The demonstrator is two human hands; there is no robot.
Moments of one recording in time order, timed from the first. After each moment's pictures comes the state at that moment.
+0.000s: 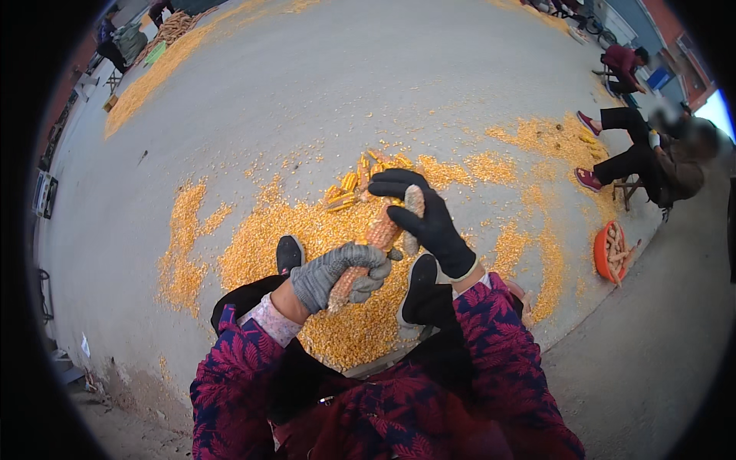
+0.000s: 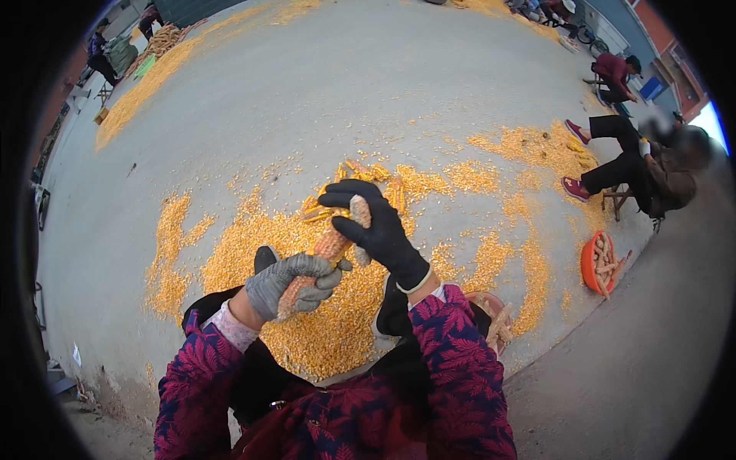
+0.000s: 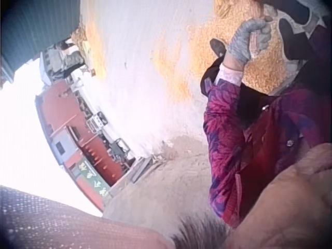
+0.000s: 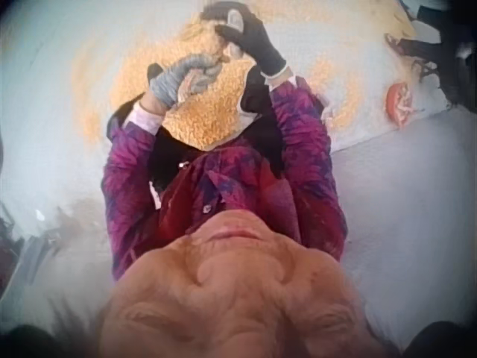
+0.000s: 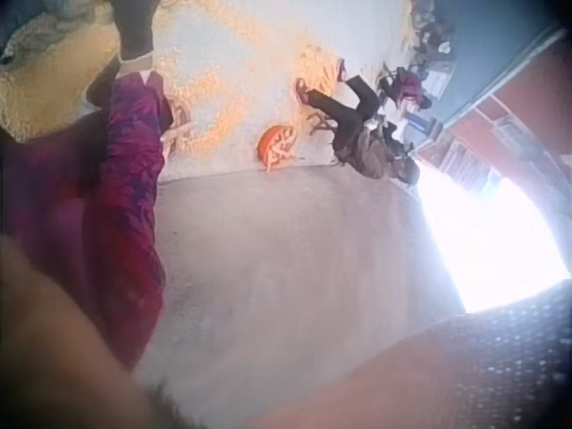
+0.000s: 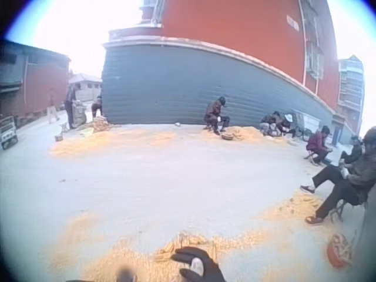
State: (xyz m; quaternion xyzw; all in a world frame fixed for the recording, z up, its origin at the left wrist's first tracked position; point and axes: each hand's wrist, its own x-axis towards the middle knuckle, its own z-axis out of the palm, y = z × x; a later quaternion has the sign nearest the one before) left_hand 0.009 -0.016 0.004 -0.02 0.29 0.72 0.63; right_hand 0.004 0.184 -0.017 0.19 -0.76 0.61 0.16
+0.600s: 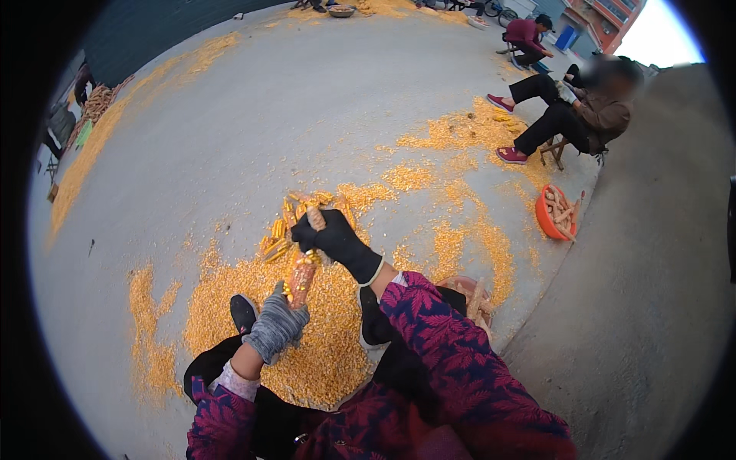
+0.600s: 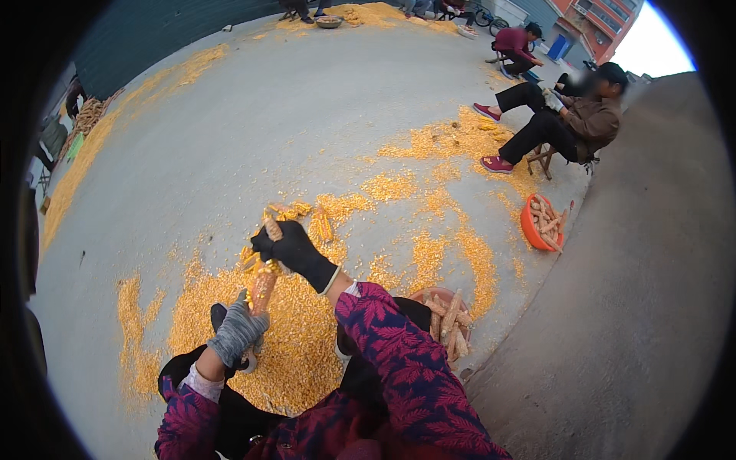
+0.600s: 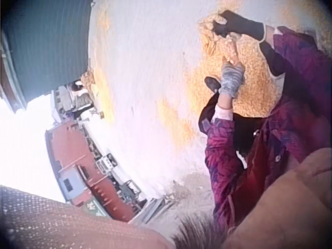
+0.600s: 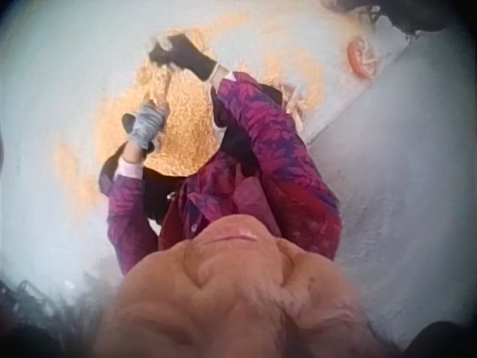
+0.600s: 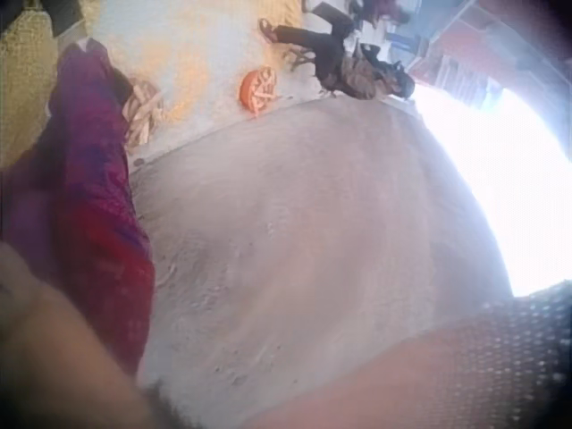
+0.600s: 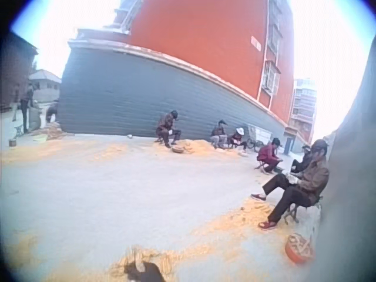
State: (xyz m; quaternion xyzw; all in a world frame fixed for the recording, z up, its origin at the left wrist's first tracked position) left_hand 0.009 -0.010 -0.046 0.05 0.79 0.41 0.44; right_hand -0.018 0.180 -0.039 -0.01 -0.63 0.78 0.03
